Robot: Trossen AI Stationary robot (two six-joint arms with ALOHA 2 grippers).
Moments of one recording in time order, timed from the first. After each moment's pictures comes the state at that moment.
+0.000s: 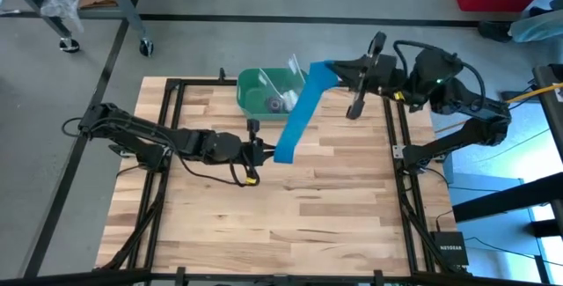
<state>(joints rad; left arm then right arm) -0.21 1.36 1.03 0.01 -0.43 0.44 0.00 1.23 1.68 -0.33 0.29 -0.32</state>
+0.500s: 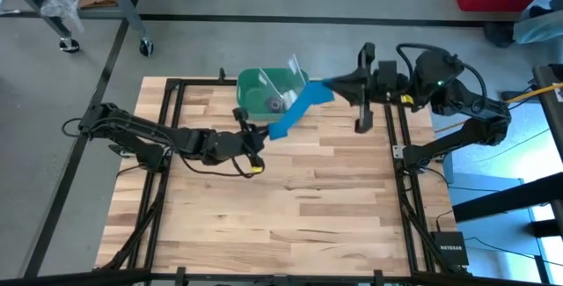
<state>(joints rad) -0.19 1.36 1.03 -0.02 -0.82 0.40 0.02 1.23 1.69 -0.34 0.07 -0.16</state>
